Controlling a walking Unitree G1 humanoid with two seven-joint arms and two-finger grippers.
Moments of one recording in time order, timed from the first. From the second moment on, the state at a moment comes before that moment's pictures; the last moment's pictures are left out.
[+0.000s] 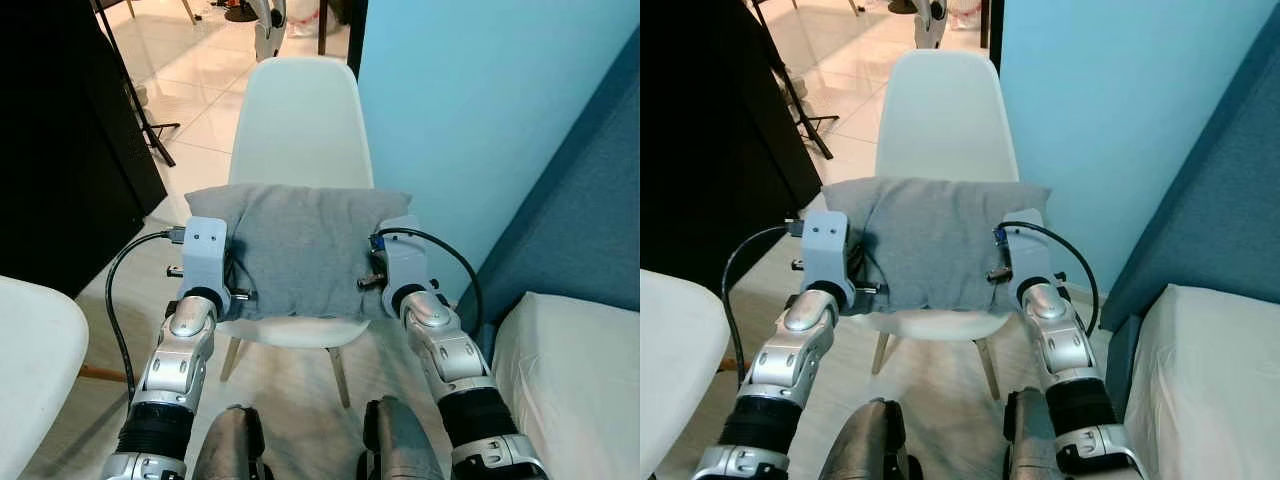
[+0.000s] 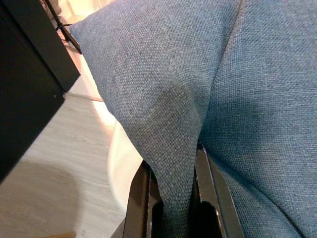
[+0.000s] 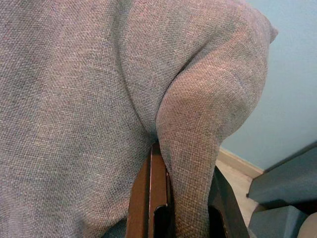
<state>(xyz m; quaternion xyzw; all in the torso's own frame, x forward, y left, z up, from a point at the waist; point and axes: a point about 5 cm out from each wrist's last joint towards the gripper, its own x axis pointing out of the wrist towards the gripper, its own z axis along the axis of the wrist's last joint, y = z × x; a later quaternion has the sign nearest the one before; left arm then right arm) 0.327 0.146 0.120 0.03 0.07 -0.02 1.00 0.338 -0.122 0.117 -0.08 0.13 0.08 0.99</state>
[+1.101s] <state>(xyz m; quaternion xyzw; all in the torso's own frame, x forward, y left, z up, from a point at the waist) 0.375 0.199 0.133 0.13 0.09 0.00 0.99 0.389 -0.102 0.137 -0.06 0.12 0.13 0.98</state>
